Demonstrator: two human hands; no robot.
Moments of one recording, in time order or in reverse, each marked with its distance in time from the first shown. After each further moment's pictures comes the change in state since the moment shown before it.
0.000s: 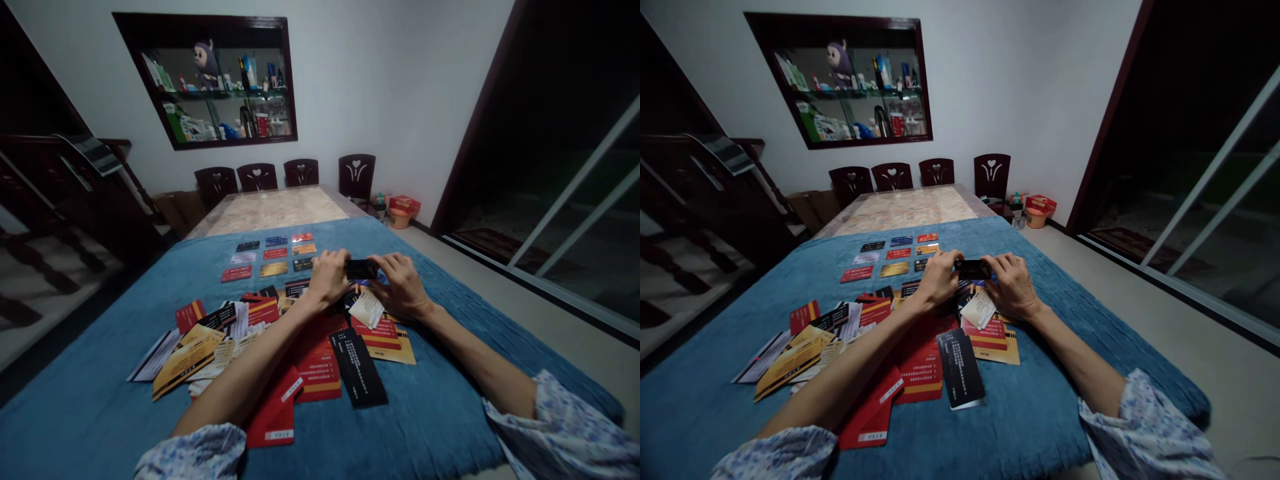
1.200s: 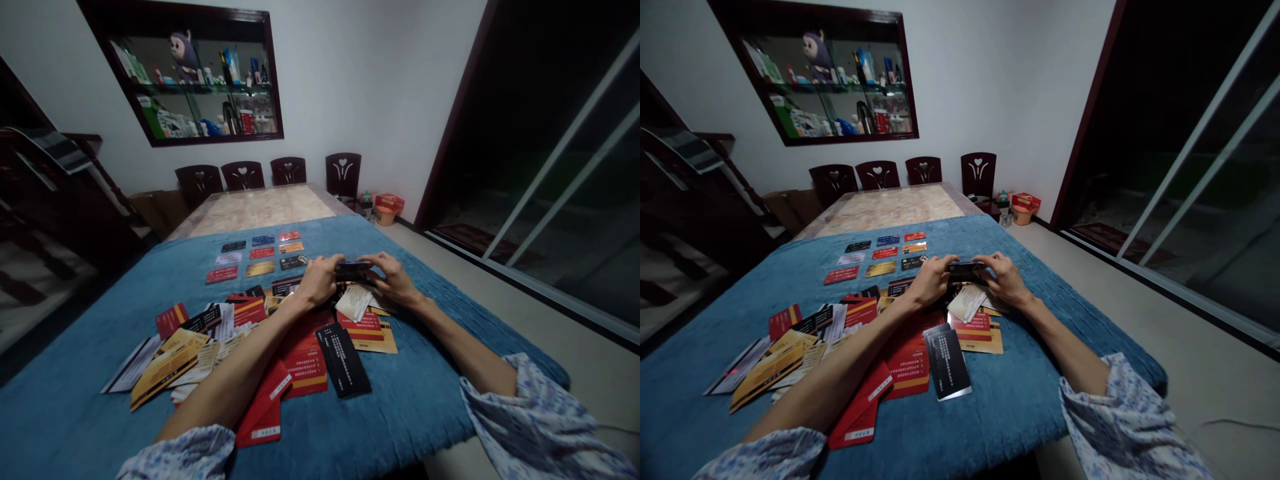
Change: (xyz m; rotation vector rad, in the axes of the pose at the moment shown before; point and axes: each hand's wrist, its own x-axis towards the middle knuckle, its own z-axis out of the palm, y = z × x) left_hand 0.001 -0.008 0.017 -0.072 -0.076 0.137; right_hand -0.007 0.023 -0.001 0.344 -0.034 0.133
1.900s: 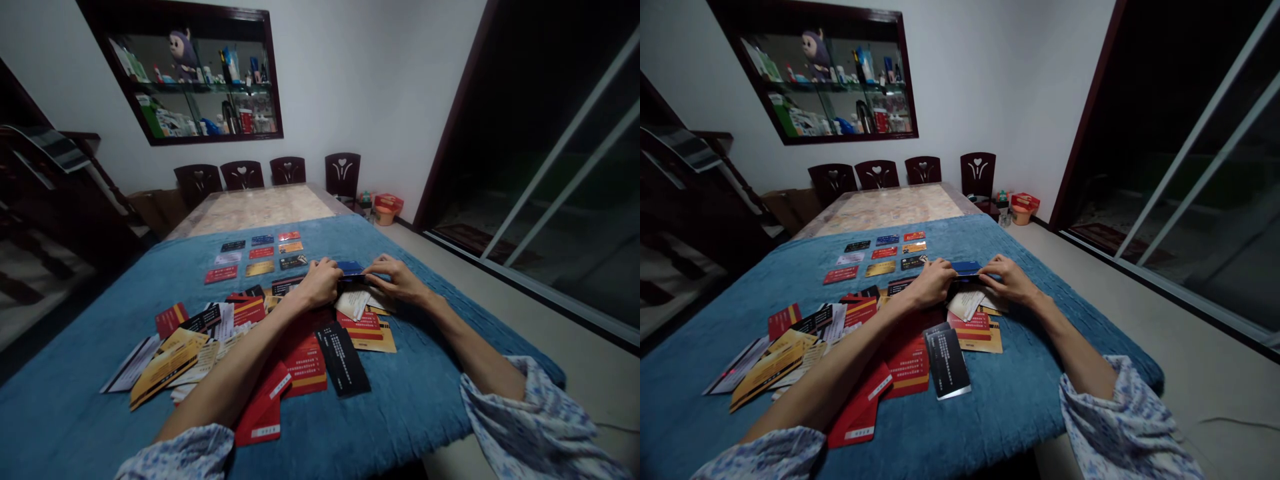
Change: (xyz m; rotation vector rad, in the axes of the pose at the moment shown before) left_hand -0.002 0.008 -0.012 0.148 -0.242 0.109; right_hand 0.002 -0.001 -0.023 0.034 -0.237 -0.081
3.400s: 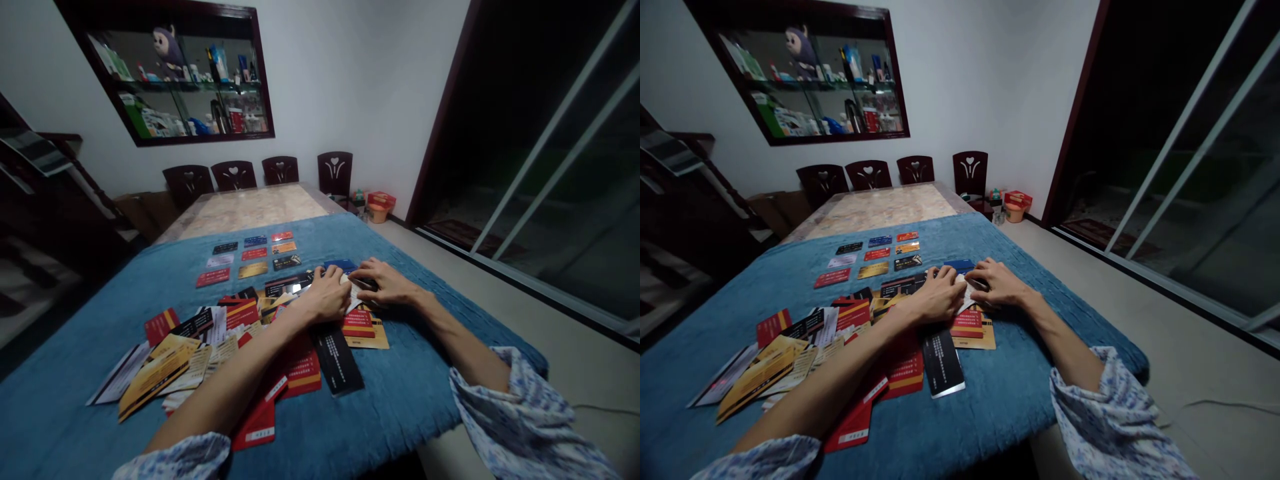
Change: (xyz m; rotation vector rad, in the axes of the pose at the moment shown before) left_hand -0.006 0.027 0.013 0.188 0.007 0.161; right_hand 0.000 -0.016 -0.004 -0.141 -0.259 0.050
